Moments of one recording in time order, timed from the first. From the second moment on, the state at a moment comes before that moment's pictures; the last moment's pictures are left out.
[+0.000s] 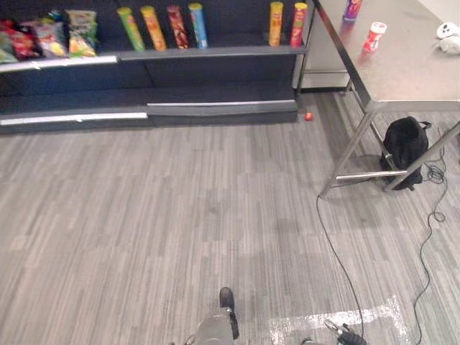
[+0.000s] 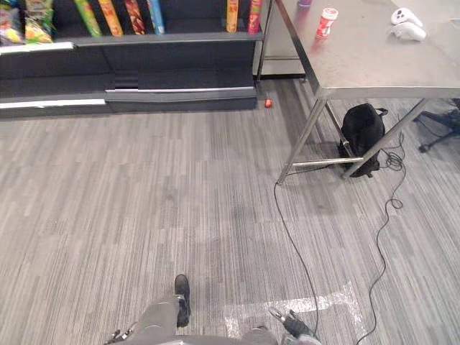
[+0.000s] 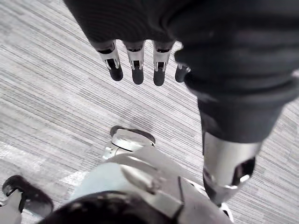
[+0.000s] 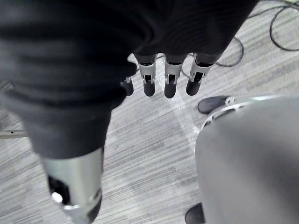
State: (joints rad) left arm 0.13 0.11 0.24 1.23 -0.35 -0.17 -0.07; right arm 0.00 -0.09 -0.35 1.27 0.12 -0.14 0.12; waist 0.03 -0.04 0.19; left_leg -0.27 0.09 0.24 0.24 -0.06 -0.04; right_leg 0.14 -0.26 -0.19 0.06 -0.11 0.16
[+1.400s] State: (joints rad) left arm 0.12 0.03 0.42 1.16 -0.36 -0.17 -0.08; right arm 0.11 -0.08 -0.40 1.18 0.13 -0.15 0.10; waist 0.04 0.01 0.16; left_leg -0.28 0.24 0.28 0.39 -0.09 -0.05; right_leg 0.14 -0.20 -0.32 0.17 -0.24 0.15
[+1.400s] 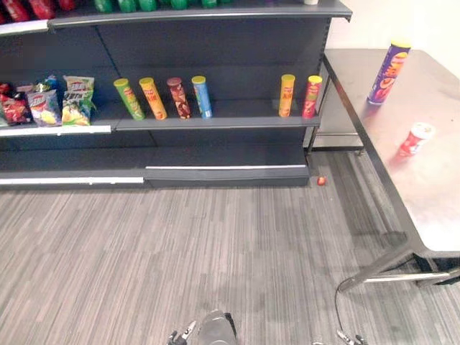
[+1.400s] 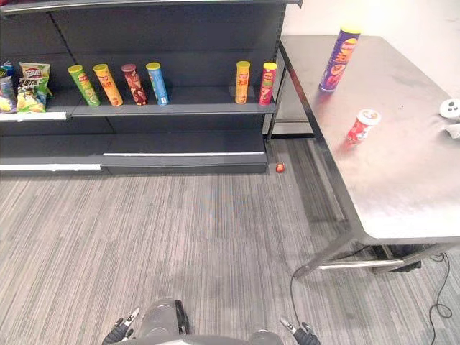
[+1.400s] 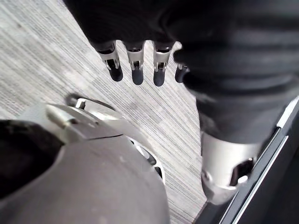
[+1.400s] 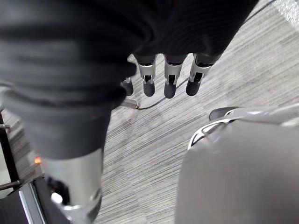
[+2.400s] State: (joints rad) left arm 0.11 0.05 0.36 1.21 -0.29 -0.16 -0.11; right arm 0.06 -0.07 -0.42 1.18 0.09 -0.15 0.12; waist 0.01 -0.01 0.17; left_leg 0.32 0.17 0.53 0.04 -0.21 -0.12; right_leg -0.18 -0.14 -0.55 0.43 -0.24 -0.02
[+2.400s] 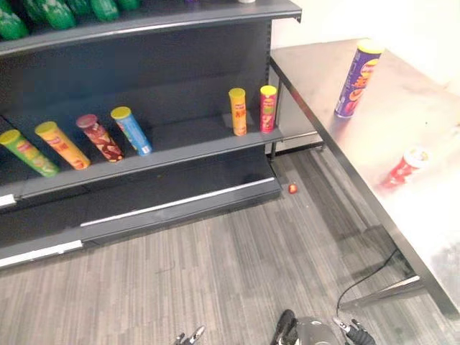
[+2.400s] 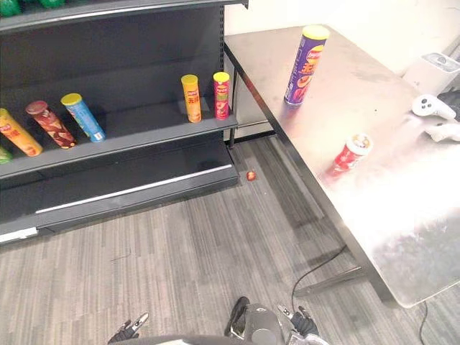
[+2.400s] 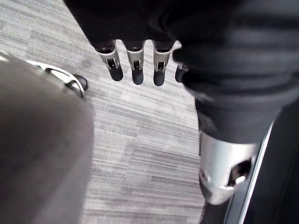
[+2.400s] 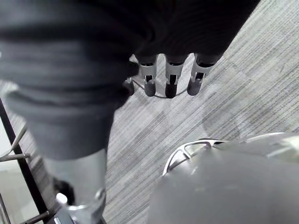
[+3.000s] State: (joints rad) left arm 0.14 0.03 0.39 1.18 -0.35 -0.17 -0.09; right arm 0.13 -0.08 -0.40 1.18 0.10 -0.15 0.11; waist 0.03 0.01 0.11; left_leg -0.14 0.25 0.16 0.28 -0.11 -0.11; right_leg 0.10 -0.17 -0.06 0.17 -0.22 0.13
